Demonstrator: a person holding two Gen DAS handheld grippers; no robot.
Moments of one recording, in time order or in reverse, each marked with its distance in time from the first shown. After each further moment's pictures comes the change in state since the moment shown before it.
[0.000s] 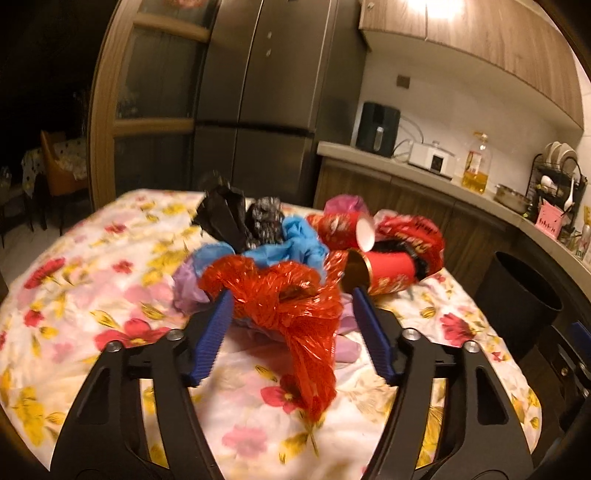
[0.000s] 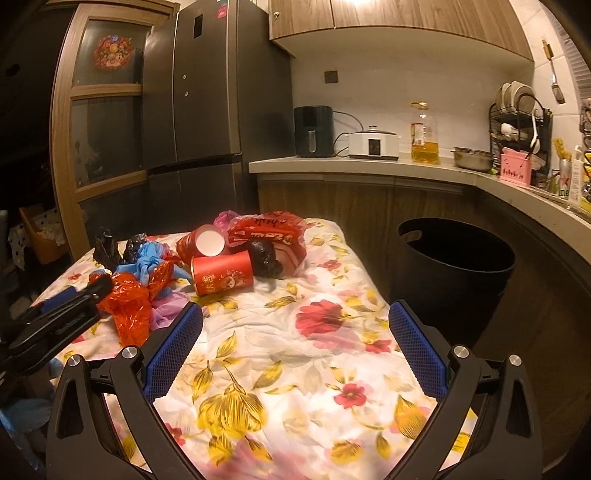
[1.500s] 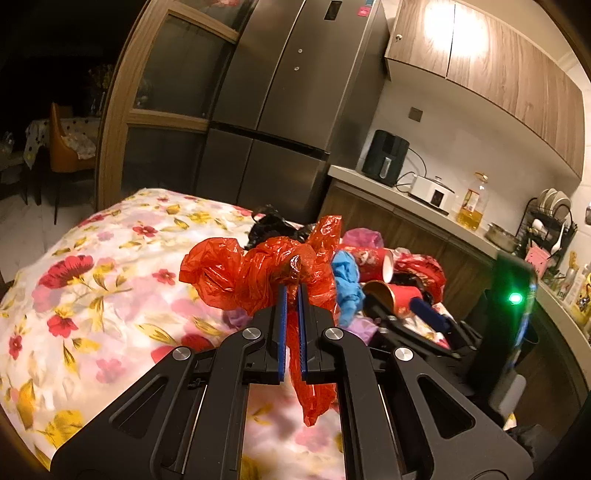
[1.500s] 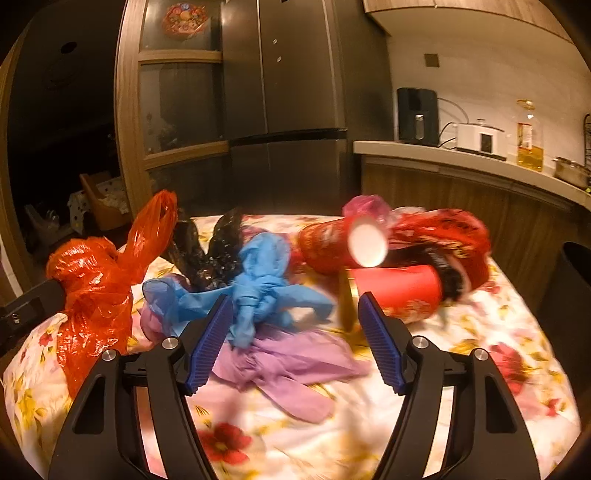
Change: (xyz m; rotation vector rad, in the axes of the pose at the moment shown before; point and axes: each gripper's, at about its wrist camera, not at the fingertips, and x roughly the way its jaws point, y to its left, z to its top) left arm -0.038 0.074 0.014 -0.125 -0.064 -0.061; right arm 0.119 0.136 0.011 -0.120 0.073 0.304
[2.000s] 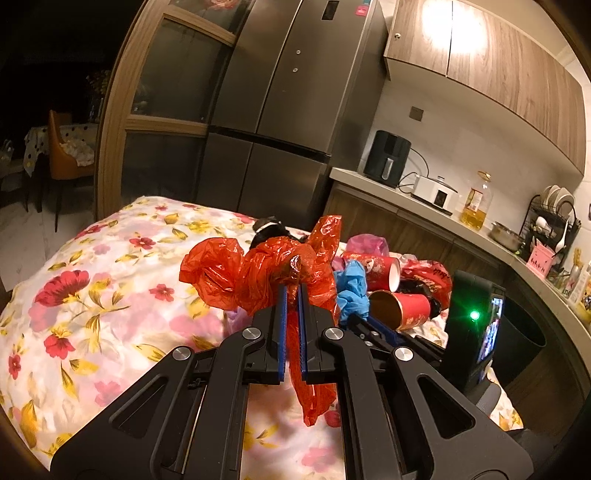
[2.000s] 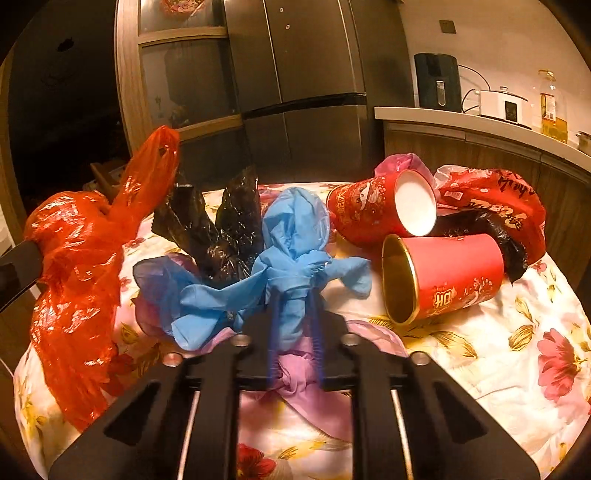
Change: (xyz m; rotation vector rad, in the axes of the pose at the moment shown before) left arm 0.012 -0.001 0.008 0.022 -0.006 0.007; right arm 0.031 0.002 -0.008 0.019 0.083 0.079
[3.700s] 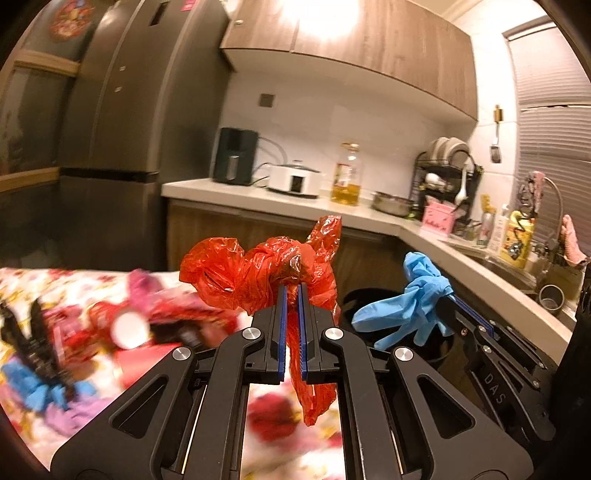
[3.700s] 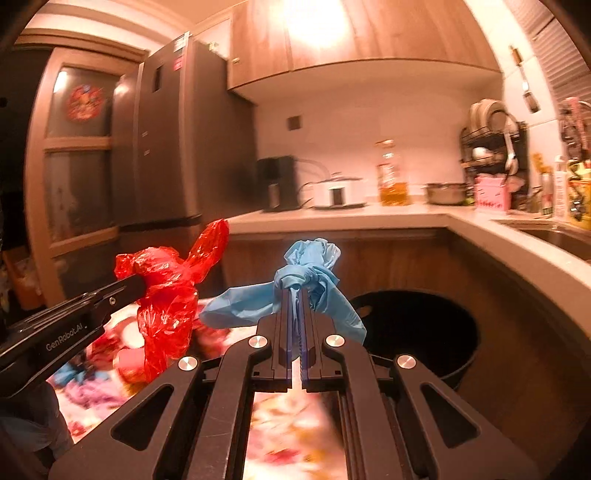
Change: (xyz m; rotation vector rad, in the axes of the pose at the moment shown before) left arm 0.048 -0.270 0.002 0.258 -0.023 -0.449; right arm -0.226 -0.210 0.020 0.157 -0.382 -0.494
